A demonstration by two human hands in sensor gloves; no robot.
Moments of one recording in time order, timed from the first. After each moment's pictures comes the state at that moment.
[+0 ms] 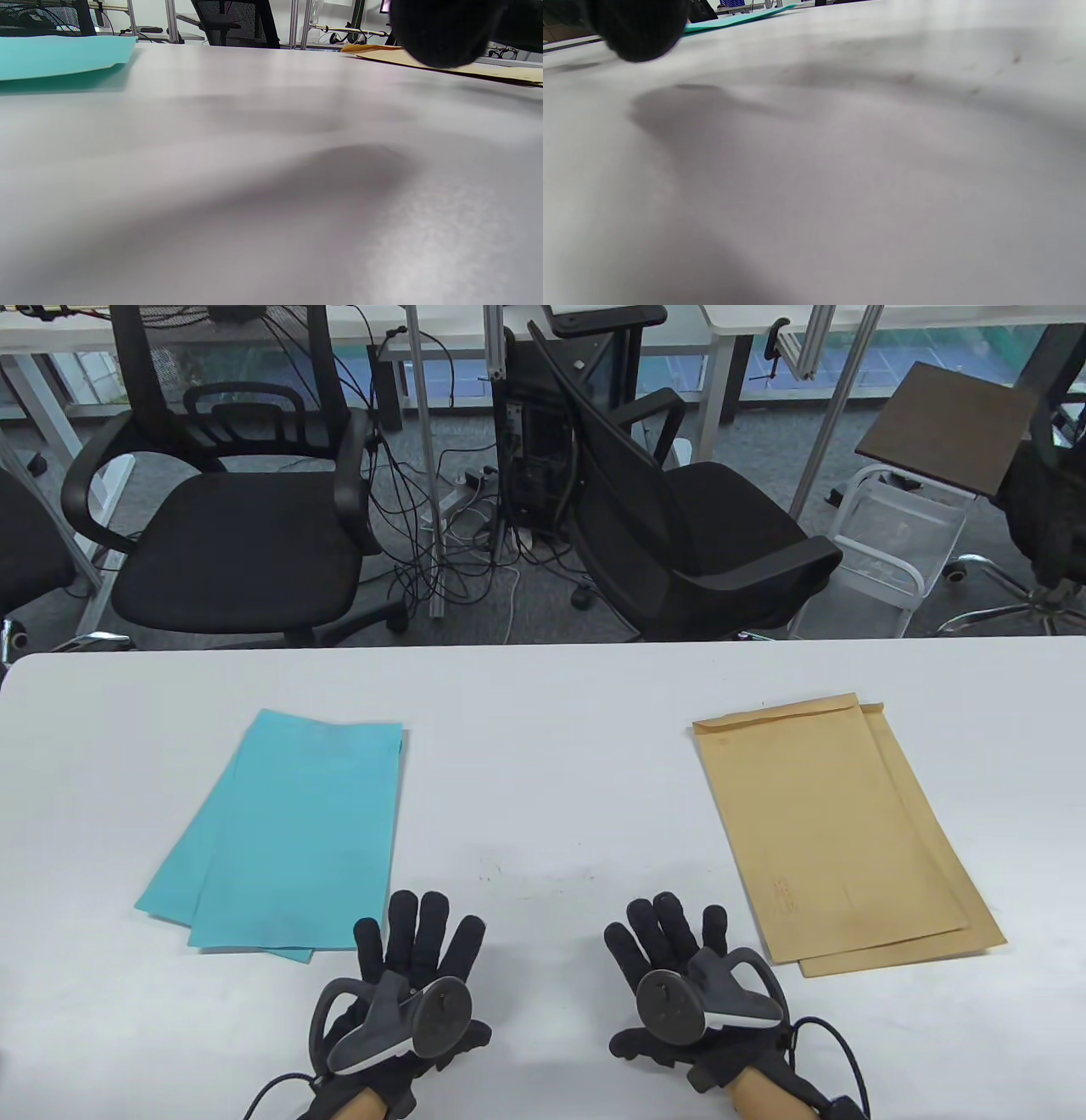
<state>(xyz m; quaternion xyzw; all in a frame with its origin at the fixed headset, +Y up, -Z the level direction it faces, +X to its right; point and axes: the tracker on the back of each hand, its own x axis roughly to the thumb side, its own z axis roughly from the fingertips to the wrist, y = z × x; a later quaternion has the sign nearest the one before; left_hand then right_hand) -0.161 -0.757 -0.208 -0.11 -0.19 -0.01 0.98 0.129 -0.777 -0.222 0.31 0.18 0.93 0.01</state>
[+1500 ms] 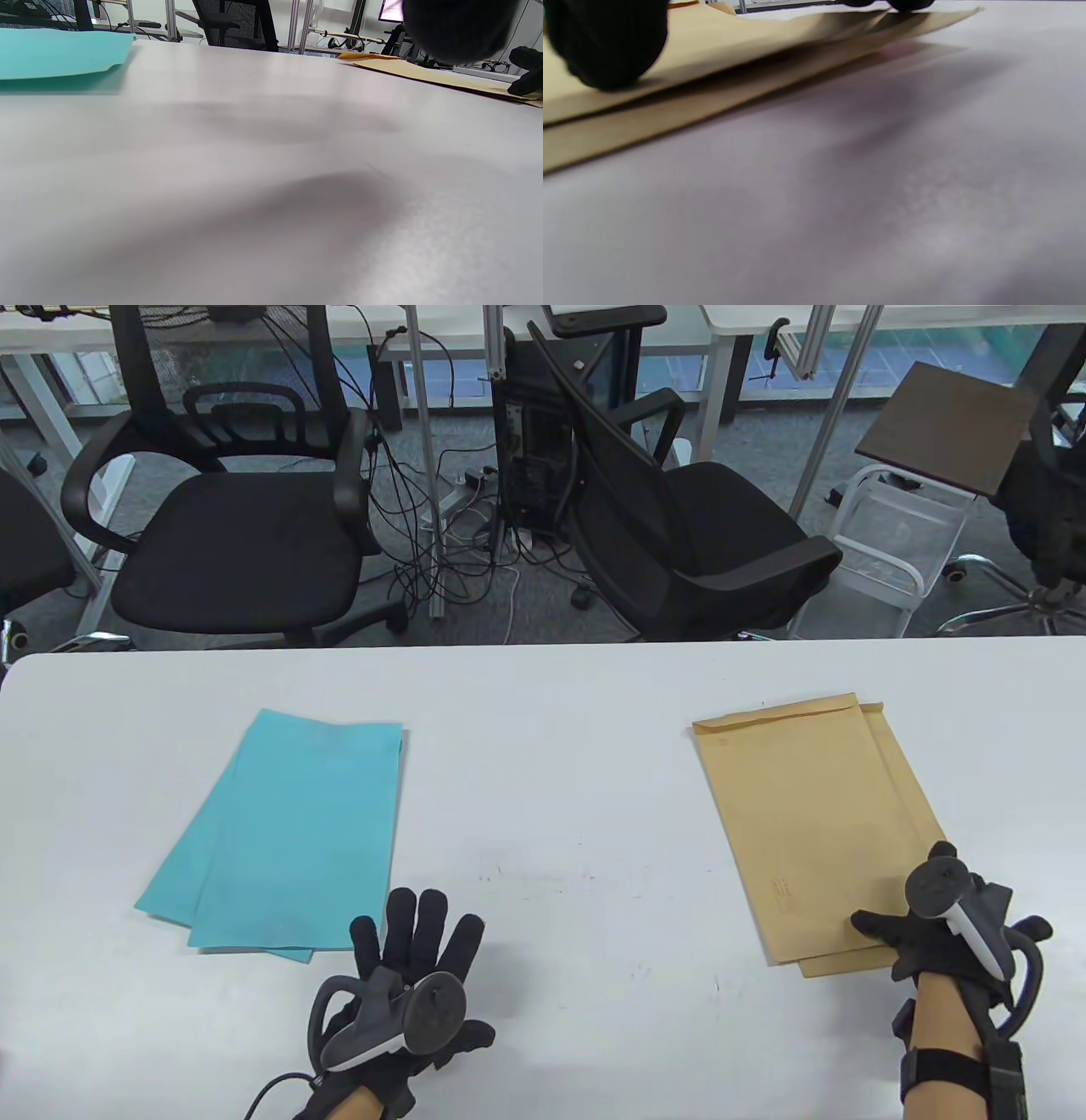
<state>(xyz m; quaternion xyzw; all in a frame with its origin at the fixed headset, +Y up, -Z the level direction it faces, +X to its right) -0.164 -0.754 -0.210 -0.12 -0.19 0.02 0.97 0.400 -0.775 -0.284 -0.26 0.15 0.95 0.10</state>
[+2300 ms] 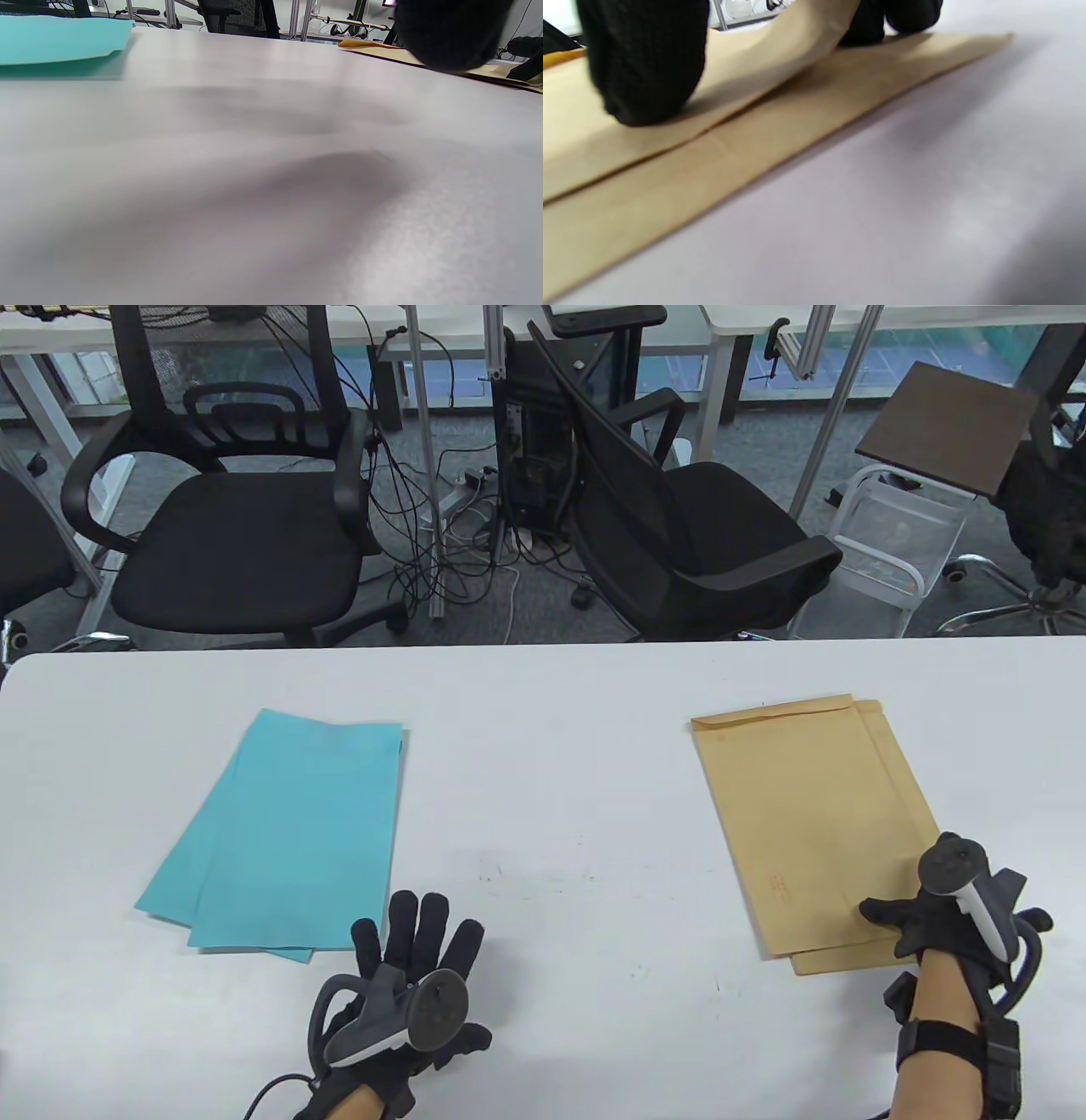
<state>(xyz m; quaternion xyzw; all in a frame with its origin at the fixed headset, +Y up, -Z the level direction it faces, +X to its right) -0.163 -0.755 -0.211 -0.14 -0.19 0.01 0.97 0.403 -0.772 -0.302 -0.28 0.12 0.94 0.12</state>
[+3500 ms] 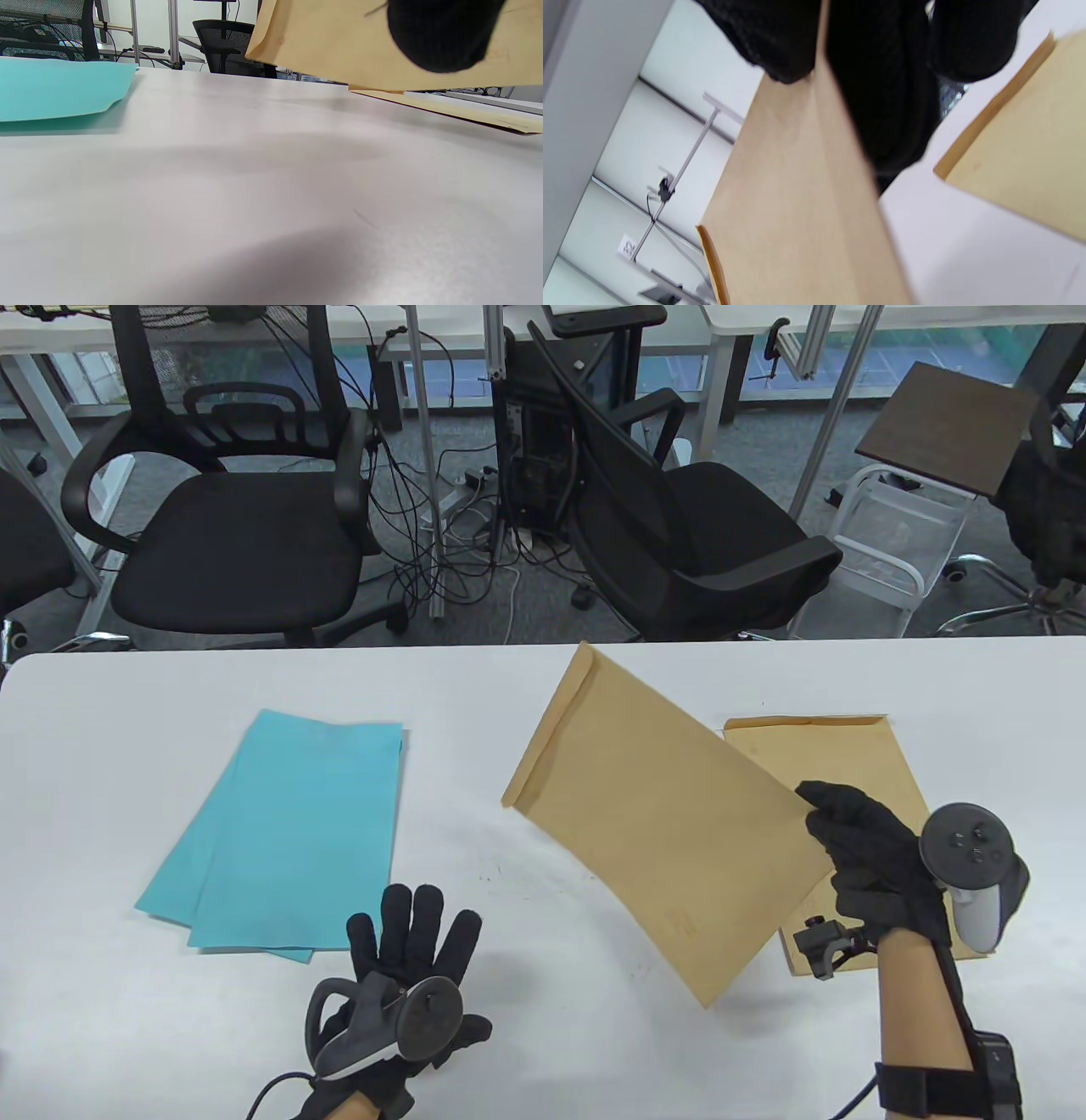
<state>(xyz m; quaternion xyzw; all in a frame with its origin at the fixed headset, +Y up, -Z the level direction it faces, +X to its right) -0.166 -0.736 -0.204 -0.08 -0.19 0.03 0.98 0.283 -0.646 -0.307 0.02 -0.03 0.87 0.49</state>
